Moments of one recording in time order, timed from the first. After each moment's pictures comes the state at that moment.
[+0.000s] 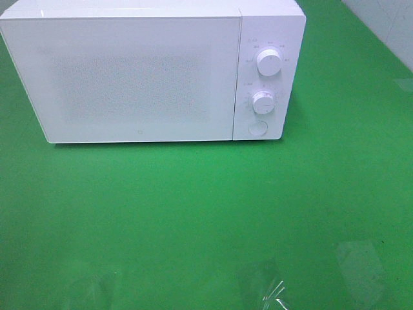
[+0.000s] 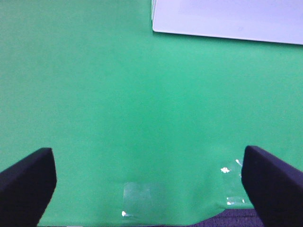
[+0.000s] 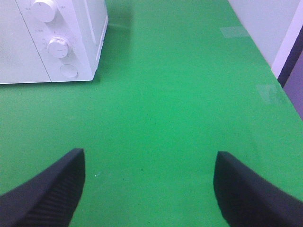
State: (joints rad) left arm 0.01 0.20 -0.52 -0.10 1.07 0.03; right arm -0.03 0.00 -0.49 -0.01 0.97 0.05
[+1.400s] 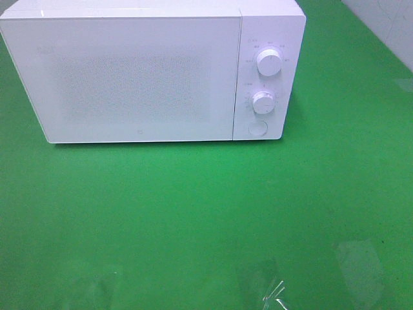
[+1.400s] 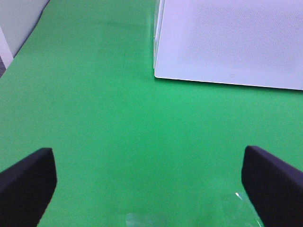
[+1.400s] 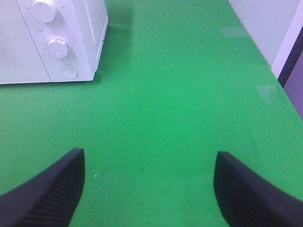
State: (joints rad) left arm 0.04 -0.01 -0.52 -0.10 1.07 0.03; right arm -0.03 0.00 -0.49 -0.01 0.97 0.05
